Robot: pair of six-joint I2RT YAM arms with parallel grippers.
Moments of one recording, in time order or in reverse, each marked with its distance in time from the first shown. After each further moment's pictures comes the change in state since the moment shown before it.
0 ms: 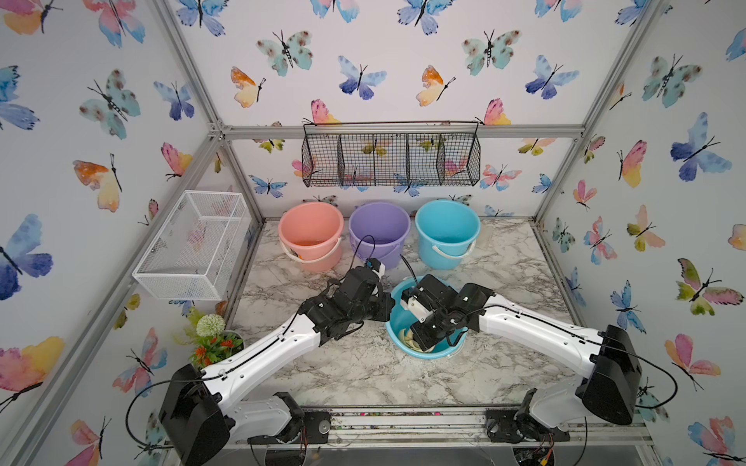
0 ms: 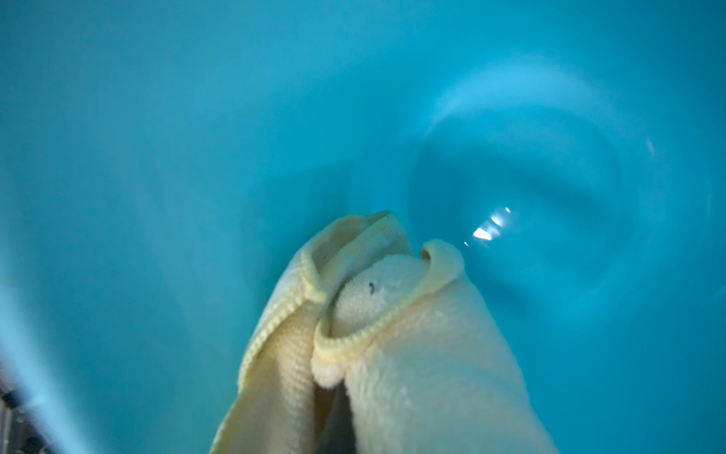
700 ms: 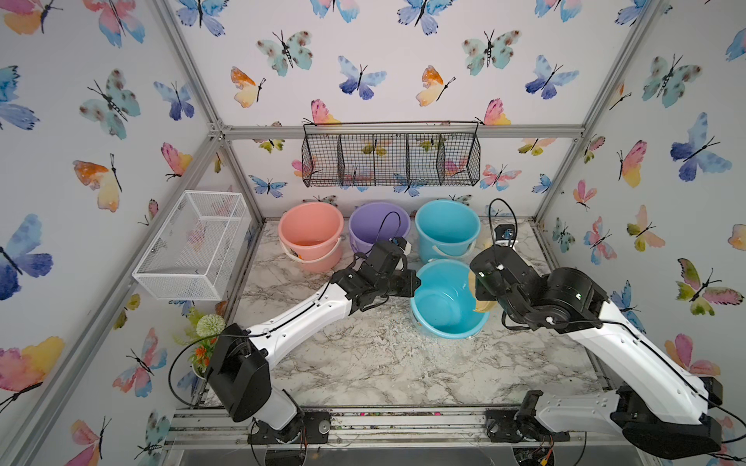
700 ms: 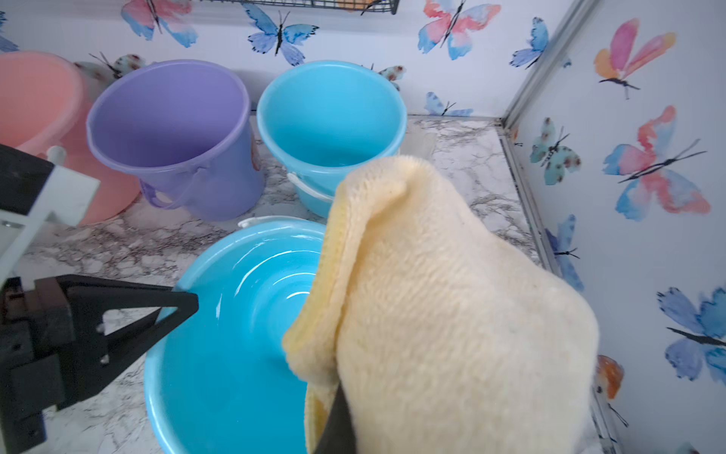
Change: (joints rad) left arm 0.001 0.316 0.318 0.062 0.135 -0.012; right arm 0.000 -0.248 0.431 -0.471 0.970 0.312
